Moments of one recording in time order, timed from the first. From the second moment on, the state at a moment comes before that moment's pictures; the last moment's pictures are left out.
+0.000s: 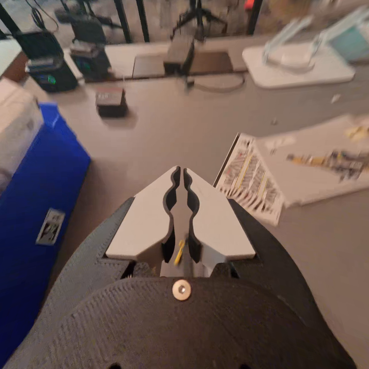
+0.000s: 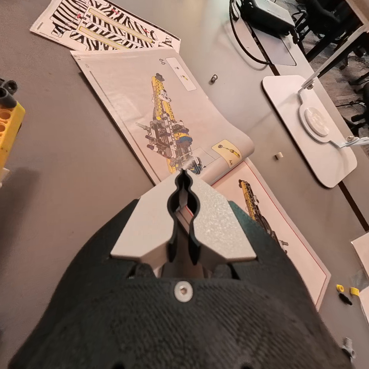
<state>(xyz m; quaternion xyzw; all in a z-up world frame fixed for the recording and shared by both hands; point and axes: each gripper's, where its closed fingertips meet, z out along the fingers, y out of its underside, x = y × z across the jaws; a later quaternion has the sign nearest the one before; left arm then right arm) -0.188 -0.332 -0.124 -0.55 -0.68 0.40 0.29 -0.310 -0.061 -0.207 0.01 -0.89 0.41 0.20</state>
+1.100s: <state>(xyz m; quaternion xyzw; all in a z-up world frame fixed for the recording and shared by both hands) -0.170 -0.256 -0.103 -0.47 -0.63 0.27 0.55 -0.307 -0.057 -0.140 0.01 -0.80 0.54 0.25</state>
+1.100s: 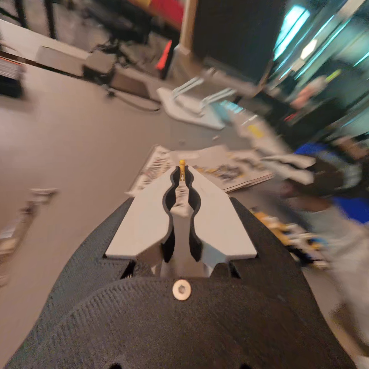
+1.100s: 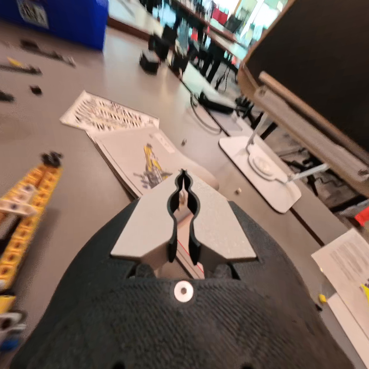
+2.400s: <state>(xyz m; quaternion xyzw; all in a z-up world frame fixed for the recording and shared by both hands) -0.044 -0.045 -0.058 -0.18 -0.46 -0.19 0.85 -0.030 -0.054 -0.066 0.09 -0.68 0.66 0.29</state>
